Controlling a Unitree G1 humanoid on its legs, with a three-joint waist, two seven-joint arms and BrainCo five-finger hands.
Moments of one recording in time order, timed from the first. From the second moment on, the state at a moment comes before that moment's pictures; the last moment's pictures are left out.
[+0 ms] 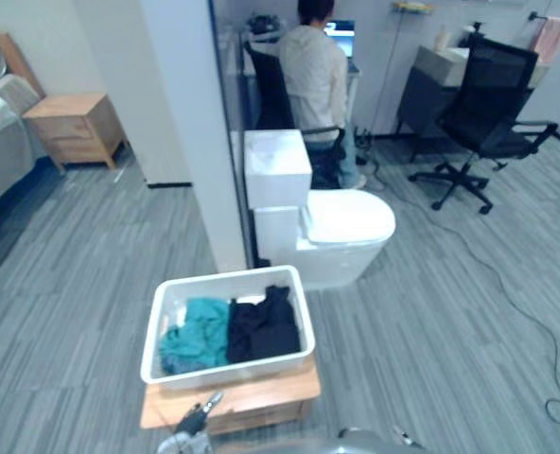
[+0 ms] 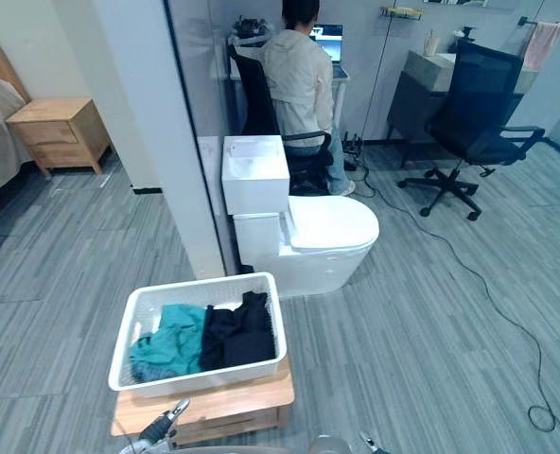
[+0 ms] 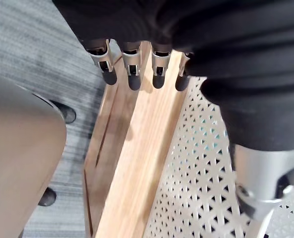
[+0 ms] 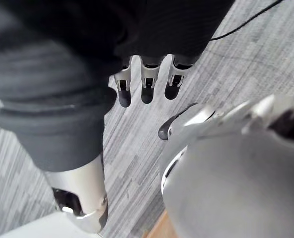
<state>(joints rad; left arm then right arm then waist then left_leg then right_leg) 0.04 0.05 0.33 1.18 -0.19 -0.08 -0.07 0.03 -0.04 -0.57 1.23 0.33 -0.02 0.02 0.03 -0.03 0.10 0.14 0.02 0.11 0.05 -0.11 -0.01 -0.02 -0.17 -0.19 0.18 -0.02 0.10</state>
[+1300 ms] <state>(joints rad) -0.56 0.41 0.23 0.94 -0.23 -0.10 0.11 -0.59 -0.10 0.14 0.81 0.44 -0.03 -0.02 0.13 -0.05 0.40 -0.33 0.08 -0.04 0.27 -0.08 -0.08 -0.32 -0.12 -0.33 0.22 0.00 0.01</state>
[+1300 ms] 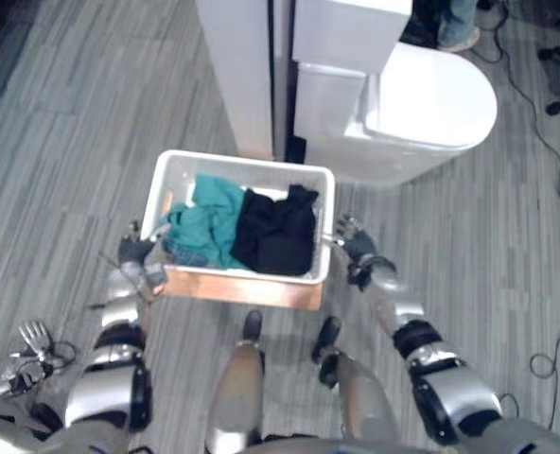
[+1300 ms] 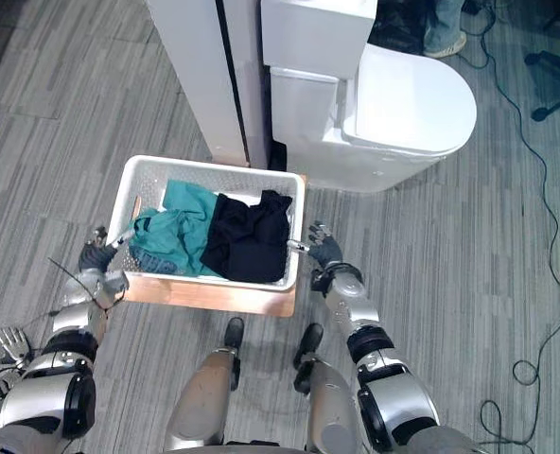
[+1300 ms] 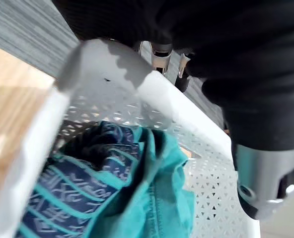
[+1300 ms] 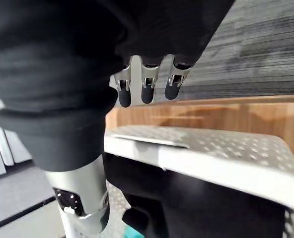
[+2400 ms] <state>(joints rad) -1.20 0.42 0.07 0.96 -0.16 -0.08 0.17 -1.09 -0.08 0.29 1.05 0.50 -0.01 -0.04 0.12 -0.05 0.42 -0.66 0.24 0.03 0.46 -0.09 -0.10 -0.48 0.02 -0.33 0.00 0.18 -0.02</state>
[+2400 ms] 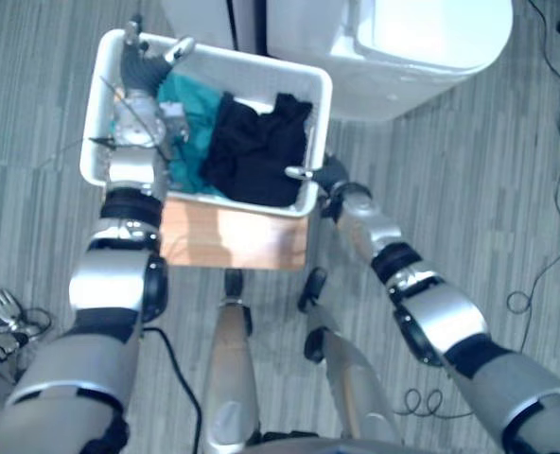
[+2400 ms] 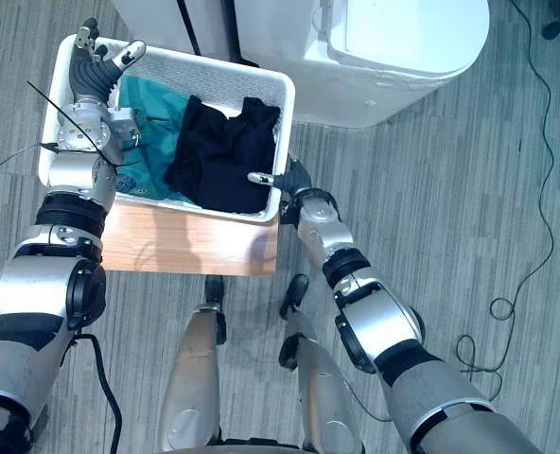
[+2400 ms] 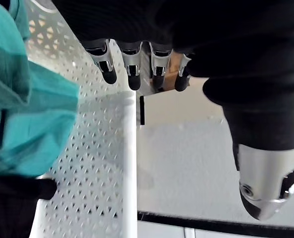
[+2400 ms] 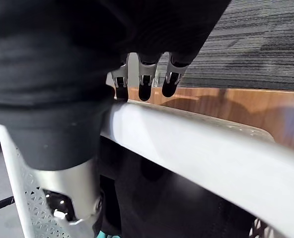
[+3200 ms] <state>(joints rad) -0.74 0.65 0.24 0.28 -0.14 -0.15 0.33 -1.01 -0.16 0.33 1.00 0.46 -0.04 -0.02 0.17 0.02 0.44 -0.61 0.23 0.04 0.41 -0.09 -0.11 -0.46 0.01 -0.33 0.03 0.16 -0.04</state>
